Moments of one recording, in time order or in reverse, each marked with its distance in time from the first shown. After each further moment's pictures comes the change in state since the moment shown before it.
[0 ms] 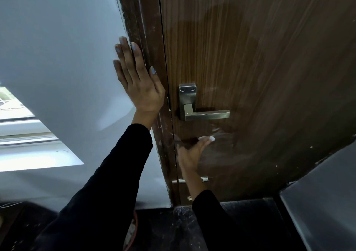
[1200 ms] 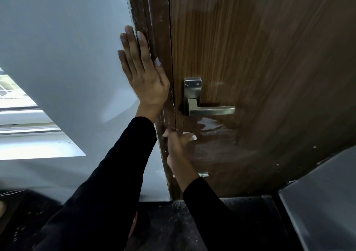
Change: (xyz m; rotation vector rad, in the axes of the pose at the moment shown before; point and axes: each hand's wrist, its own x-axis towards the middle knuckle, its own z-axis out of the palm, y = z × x) left_hand 0.001 0.002 -0.001 0.015 0.010 -0.002; right_hand -0.018 -0.046 0.037 0.417 -0.096 0.337
